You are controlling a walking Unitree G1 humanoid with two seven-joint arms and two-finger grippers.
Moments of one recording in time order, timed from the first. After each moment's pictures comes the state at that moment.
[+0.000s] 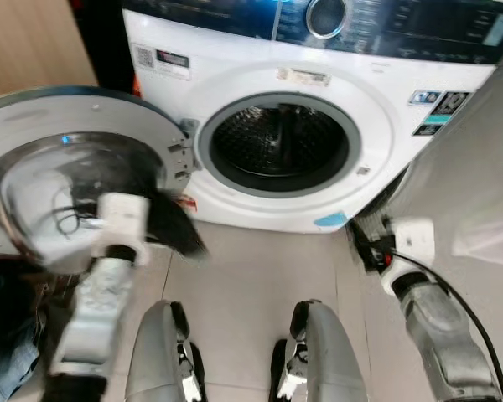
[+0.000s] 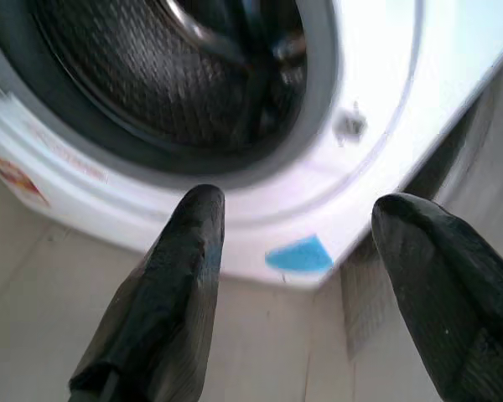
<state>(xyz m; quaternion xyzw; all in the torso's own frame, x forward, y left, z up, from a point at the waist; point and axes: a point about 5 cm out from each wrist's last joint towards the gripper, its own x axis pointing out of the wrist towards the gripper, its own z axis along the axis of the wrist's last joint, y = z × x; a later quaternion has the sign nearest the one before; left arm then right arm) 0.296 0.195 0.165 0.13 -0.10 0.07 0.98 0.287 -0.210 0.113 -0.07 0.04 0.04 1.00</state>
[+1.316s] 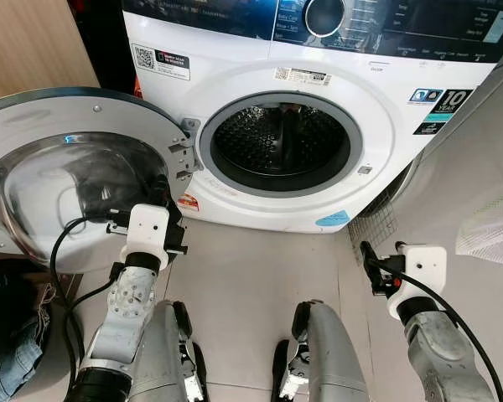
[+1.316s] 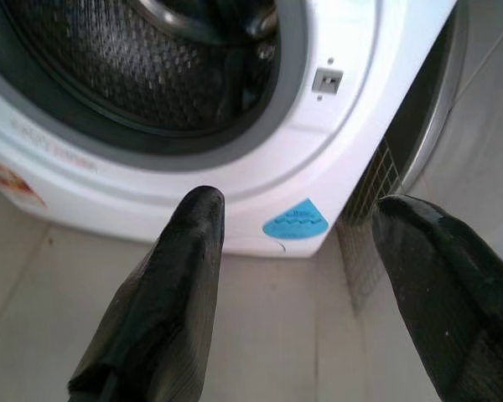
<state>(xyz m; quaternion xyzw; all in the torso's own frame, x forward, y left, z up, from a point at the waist) 0.301 0.171 0.129 0.14 -0.09 0.02 0.99 0.255 -0.205 0.098 -0.02 0.06 0.00 1.00</state>
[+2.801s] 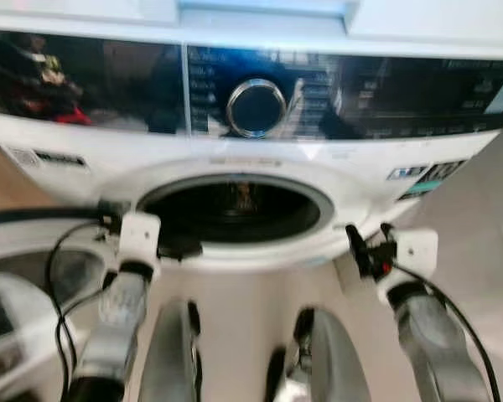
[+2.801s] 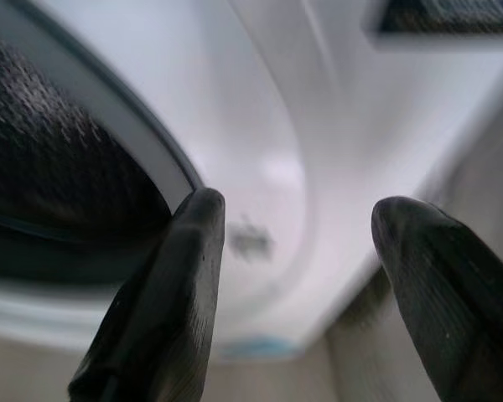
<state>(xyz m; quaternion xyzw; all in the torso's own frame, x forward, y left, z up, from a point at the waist) 0.302 0.156 0.125 0.10 -0.08 -0.07 0.99 0.262 -0.199 0.112 -0.04 0.03 0.03 1.00</state>
